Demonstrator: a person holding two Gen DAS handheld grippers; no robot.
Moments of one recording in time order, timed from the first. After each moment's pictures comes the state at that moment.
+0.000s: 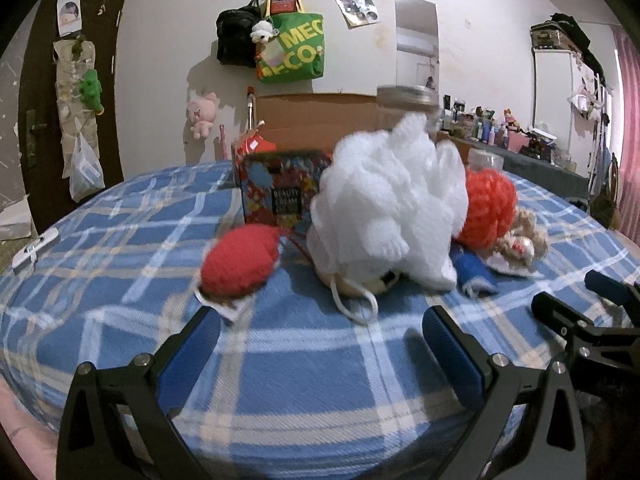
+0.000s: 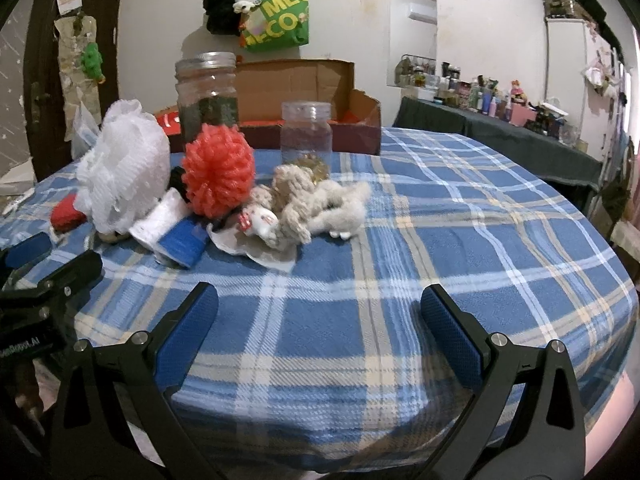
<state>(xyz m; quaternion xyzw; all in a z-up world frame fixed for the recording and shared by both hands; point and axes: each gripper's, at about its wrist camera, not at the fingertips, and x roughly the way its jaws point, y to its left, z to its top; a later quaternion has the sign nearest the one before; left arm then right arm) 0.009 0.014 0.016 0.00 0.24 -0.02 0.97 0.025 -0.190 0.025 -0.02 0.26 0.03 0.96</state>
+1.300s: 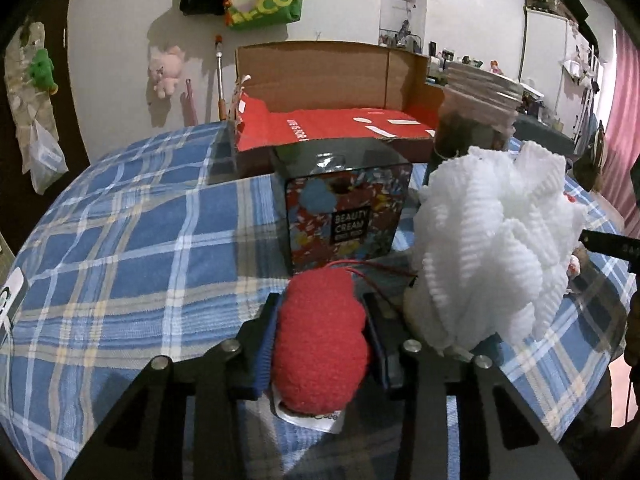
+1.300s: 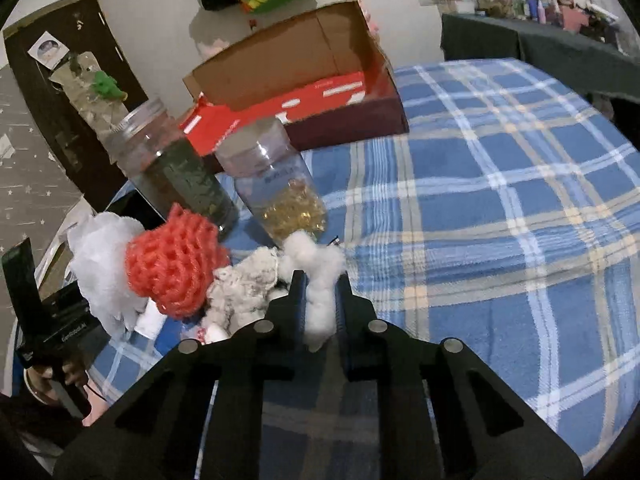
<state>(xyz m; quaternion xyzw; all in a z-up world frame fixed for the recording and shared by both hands) 0.081 0.065 0.032 0.02 0.36 -0.08 0.93 0.121 -0.248 0.045 0.11 0.39 0.16 0.90</state>
